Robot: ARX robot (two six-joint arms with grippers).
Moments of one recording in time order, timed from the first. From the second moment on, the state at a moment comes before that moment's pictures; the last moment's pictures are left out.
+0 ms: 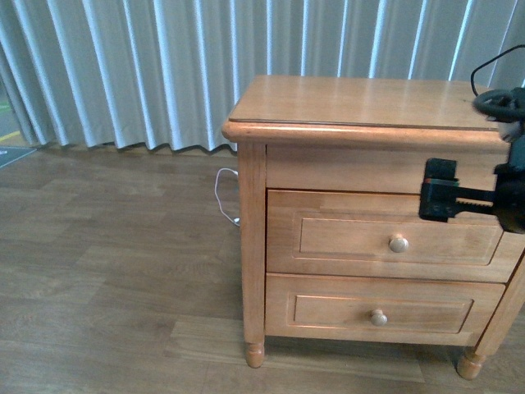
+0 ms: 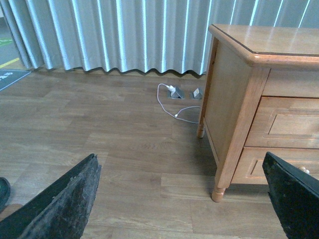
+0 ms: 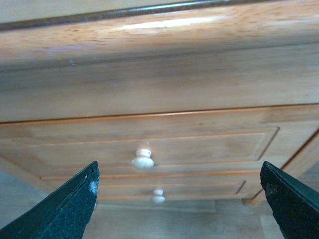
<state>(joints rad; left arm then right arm) 0.00 0.00 0.02 0.00 0.00 0.00 0.07 1.70 0.77 0.56 0.03 0.15</state>
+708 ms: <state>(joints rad) 0.00 0.00 0.02 0.00 0.00 0.00 -0.14 0.77 0.50 0.18 -0.14 0.07</state>
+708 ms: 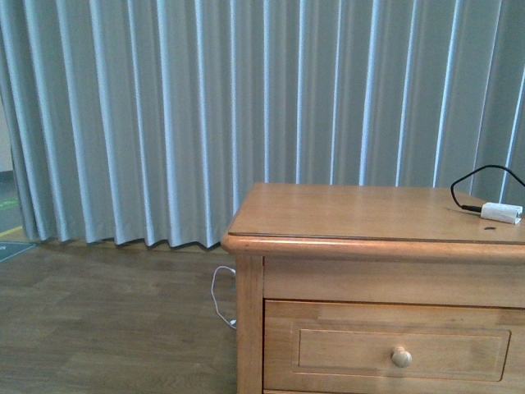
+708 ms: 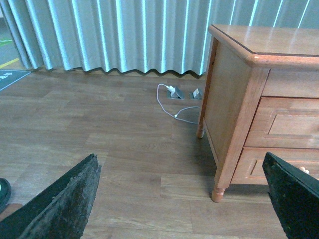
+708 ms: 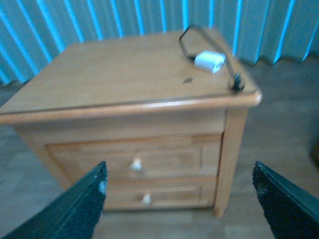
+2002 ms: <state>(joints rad) 0.00 0.00 0.02 0.00 0.00 0.00 0.00 0.24 0.01 0.24 0.00 0.00</state>
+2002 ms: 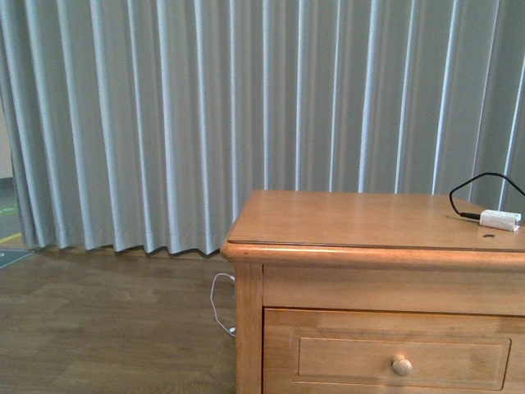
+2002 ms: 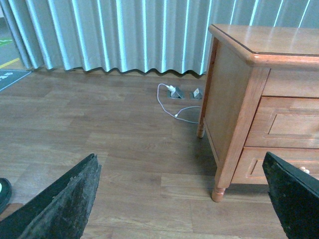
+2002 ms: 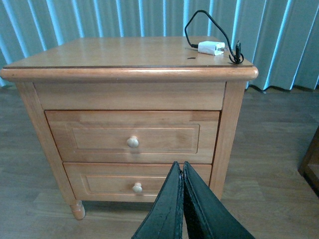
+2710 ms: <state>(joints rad) 0.00 0.00 0.02 0.00 0.00 0.00 0.00 0.00 0.01 0.00 0.00 0.00</state>
